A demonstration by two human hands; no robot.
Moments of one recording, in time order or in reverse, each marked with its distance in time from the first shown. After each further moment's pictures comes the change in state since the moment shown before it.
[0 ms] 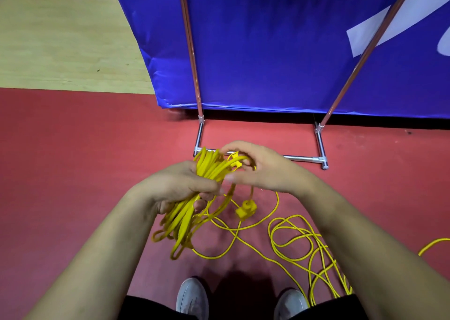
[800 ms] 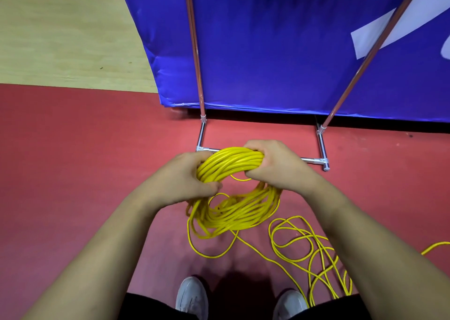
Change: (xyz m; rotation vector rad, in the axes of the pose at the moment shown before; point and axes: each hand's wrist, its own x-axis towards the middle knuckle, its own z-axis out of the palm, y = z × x) left_hand -0.006 -0.001 -0.008 0.674 0.320 0.389; right_hand -0.004 -0.005 -0.006 -0.230 0.182 0.025
